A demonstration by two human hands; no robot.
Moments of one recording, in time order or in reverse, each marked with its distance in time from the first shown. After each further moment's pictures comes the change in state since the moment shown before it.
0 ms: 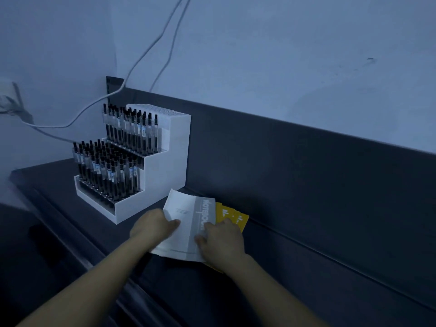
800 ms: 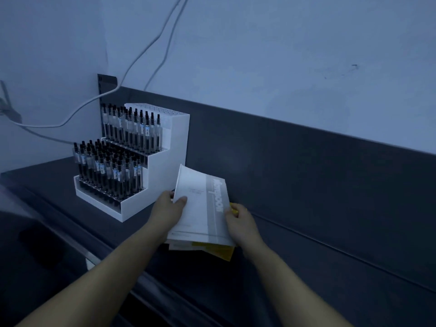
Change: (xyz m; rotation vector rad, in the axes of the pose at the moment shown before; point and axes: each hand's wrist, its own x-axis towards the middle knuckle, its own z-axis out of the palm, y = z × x) left_hand -0.029 0.025 -0.031 -0.824 -0.046 0.041; right_hand -0.024 -0.001 -0.039 1.007 0.130 0.444
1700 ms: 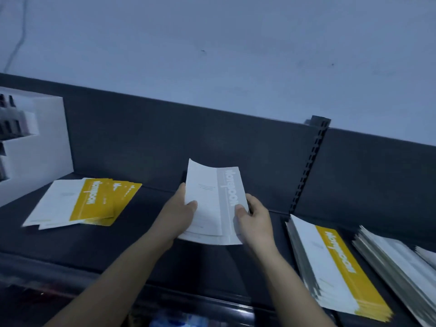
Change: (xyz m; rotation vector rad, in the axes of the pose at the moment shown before) left_hand -0.210 0.066 0.182 0.073 -0.519 0.243; right_hand -0.180 0.086 -0.223 0.186 0.496 -0.036
